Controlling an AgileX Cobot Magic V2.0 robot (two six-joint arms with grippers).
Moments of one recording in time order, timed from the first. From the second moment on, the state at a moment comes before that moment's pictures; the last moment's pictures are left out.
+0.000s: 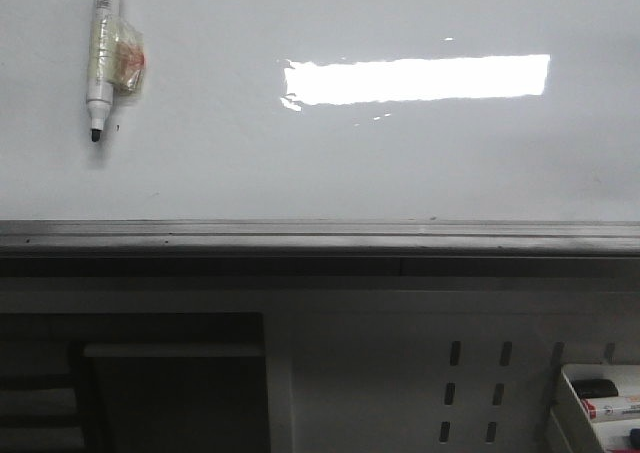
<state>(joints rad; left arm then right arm) -0.20 0.78 -0.56 -0.94 0.39 0.73 0.08 0.54 -0.44 0.49 0.44 -0.23</state>
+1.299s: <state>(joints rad) -0.28 1.30 -0.81 -1.08 0.34 0.96 0.08 0.54 -0.44 0.49 0.44 -0.24</state>
